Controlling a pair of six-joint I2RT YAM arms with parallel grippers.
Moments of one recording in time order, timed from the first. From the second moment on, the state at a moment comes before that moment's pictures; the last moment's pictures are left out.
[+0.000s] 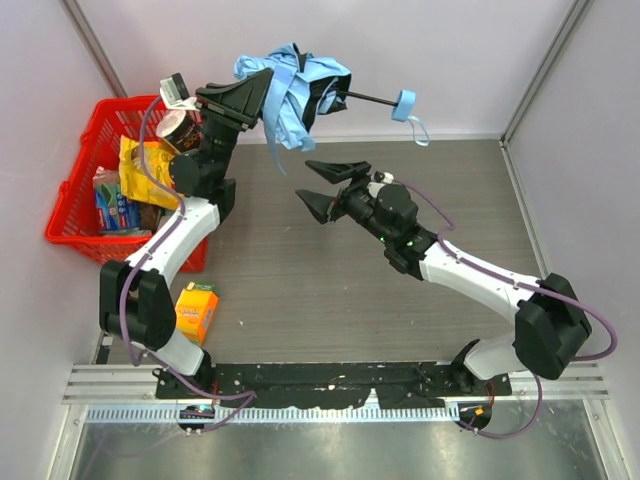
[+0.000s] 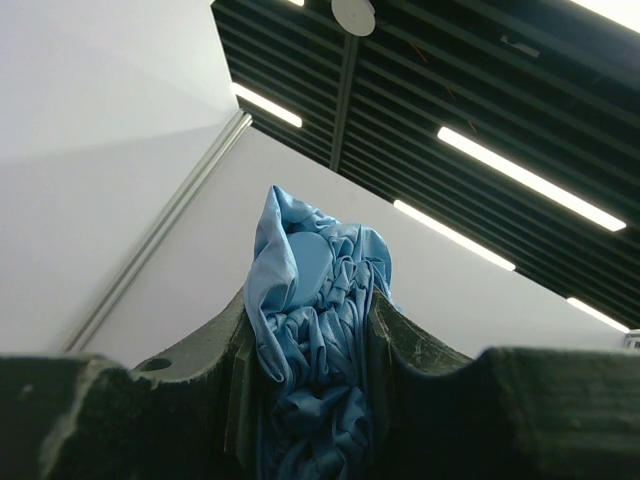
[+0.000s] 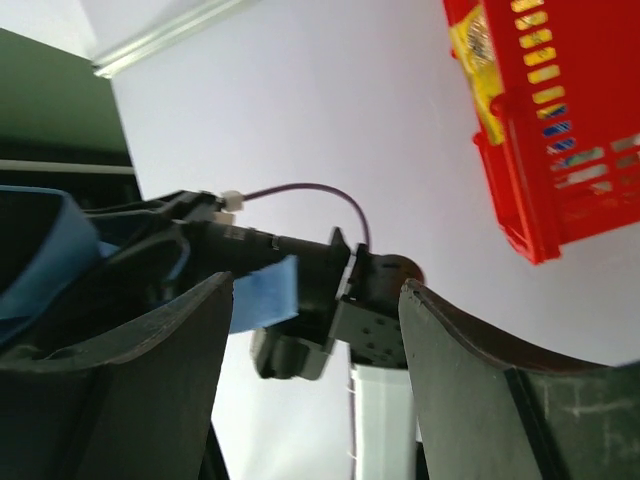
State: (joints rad) left arm -0.31 1.58 1.31 1.28 0.25 -1.34; right arm 0.73 1.41 0.96 0.53 -0.09 1.97
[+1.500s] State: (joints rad) left arm -0.29 1.55 1.21 1.27 0.05 -1.54; right arm 0.77 1.73 1.15 1.09 -0.21 1.98
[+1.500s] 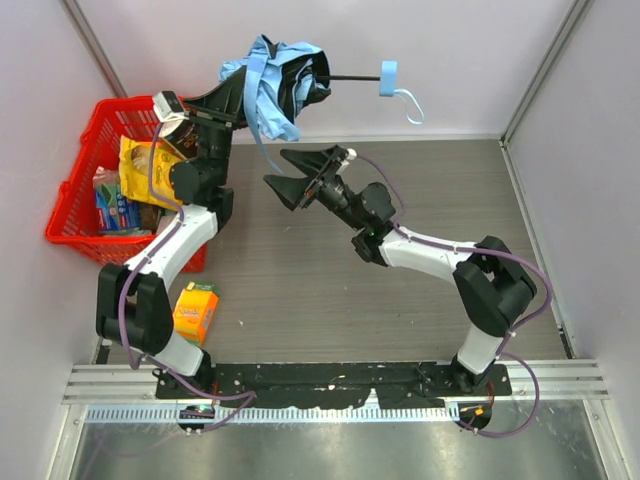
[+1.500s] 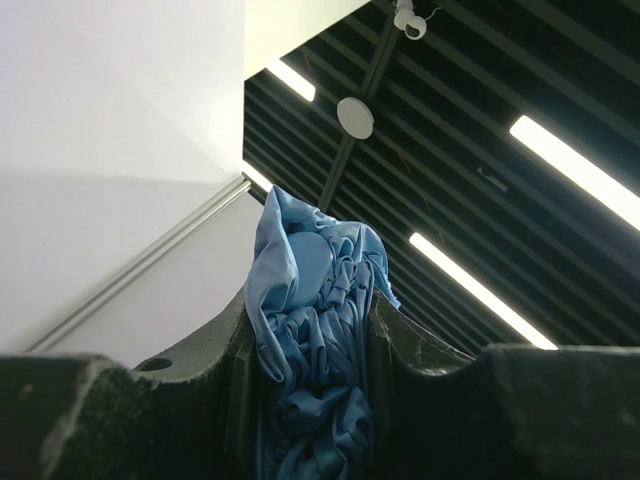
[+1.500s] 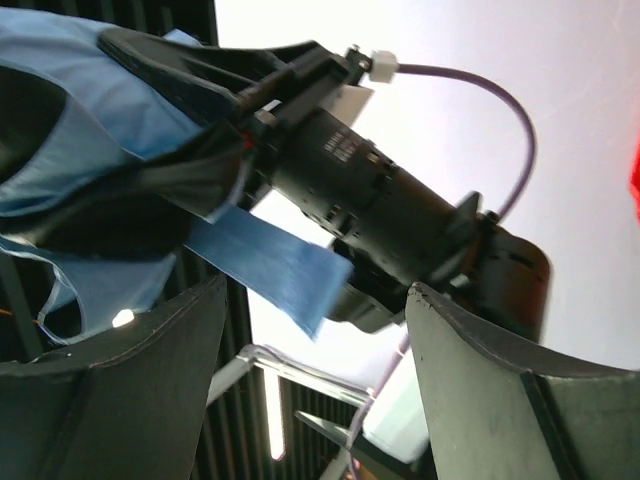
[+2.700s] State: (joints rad) left arm -0.29 1.46 1.18 1.28 0.08 -1.61; right arm 0.84 1.77 1.15 1.26 -0.21 2.02
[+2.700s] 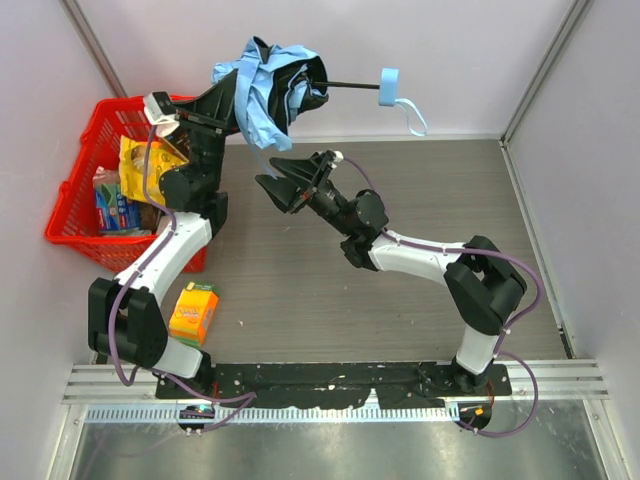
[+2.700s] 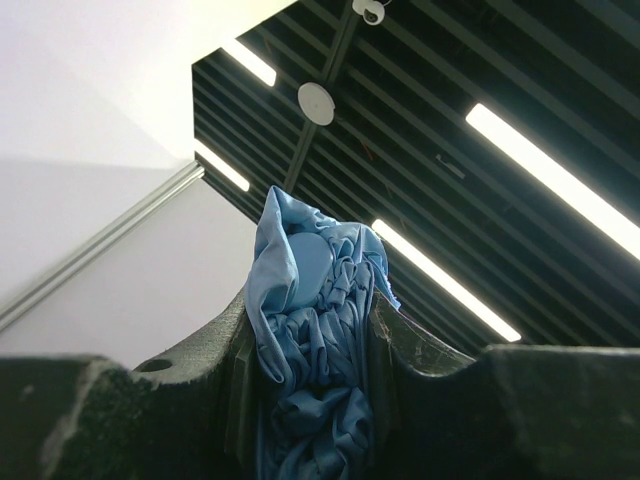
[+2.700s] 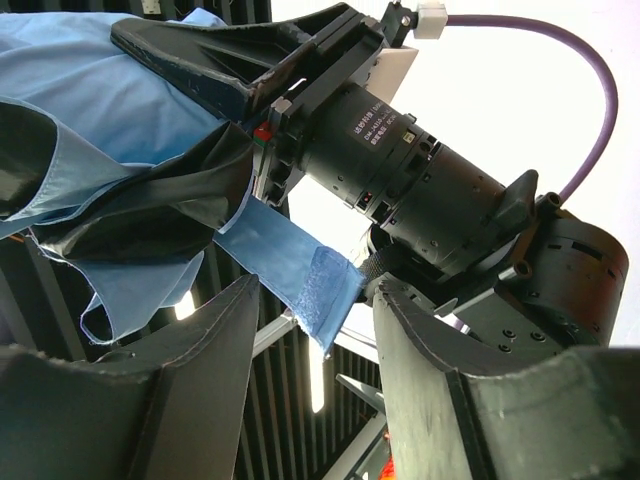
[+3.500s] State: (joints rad) left arm -0.30 1.46 1.14 1.28 0.05 -1.65; right arm 0.84 1.77 1.17 1.25 -0.20 2.02
